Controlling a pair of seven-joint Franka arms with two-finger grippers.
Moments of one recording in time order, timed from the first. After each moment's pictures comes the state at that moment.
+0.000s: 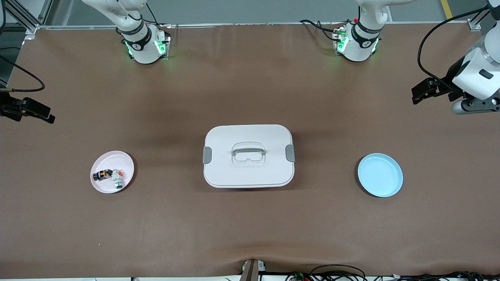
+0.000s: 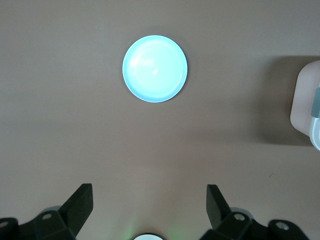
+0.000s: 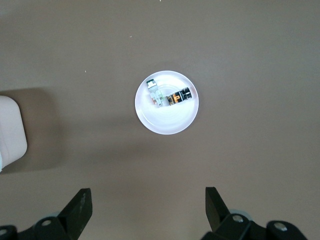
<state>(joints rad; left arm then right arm) 0.08 0.02 -0.20 -1.54 0.05 1.48 -0.17 -0.14 0.06 0.05 -1.52 0.02 1.56 0.01</state>
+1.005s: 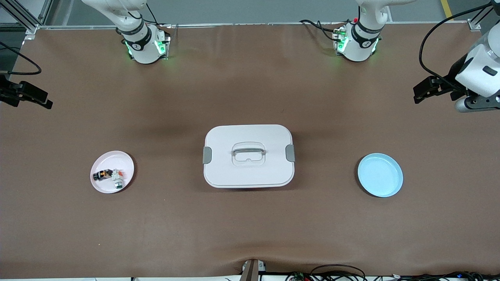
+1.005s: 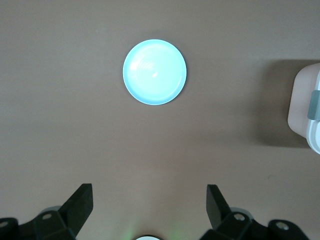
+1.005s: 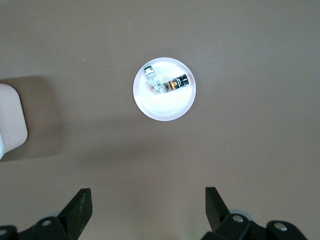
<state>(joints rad) 0.08 0.01 -0.20 -1.53 0.05 1.48 -0.17 -0.13 0.00 0.04 -1.57 0.02 1.53 0.00</state>
